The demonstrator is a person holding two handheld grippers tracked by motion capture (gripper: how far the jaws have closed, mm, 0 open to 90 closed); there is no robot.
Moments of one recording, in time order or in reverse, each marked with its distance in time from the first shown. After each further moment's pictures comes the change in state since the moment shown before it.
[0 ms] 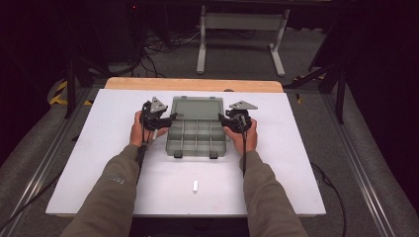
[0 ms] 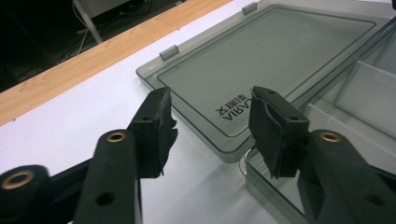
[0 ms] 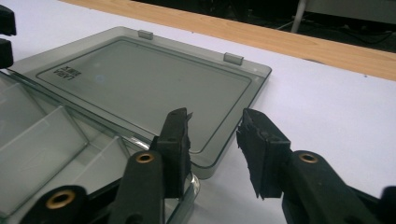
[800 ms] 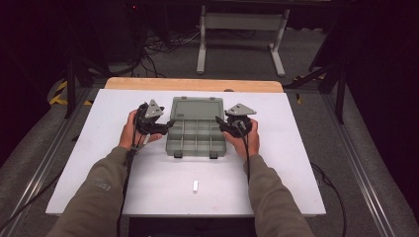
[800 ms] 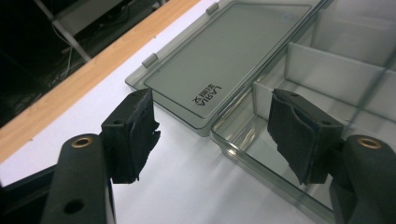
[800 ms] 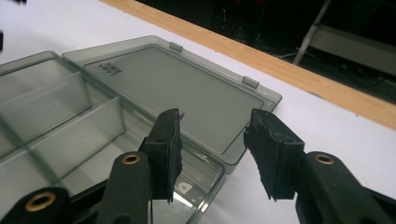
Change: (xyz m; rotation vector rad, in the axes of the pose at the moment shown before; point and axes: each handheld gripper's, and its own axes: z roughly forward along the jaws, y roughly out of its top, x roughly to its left) left arm -0.006 0.008 -0.042 0.019 -0.065 0.181; right arm 0.020 0.005 -0.028 -0.047 0.014 -0.179
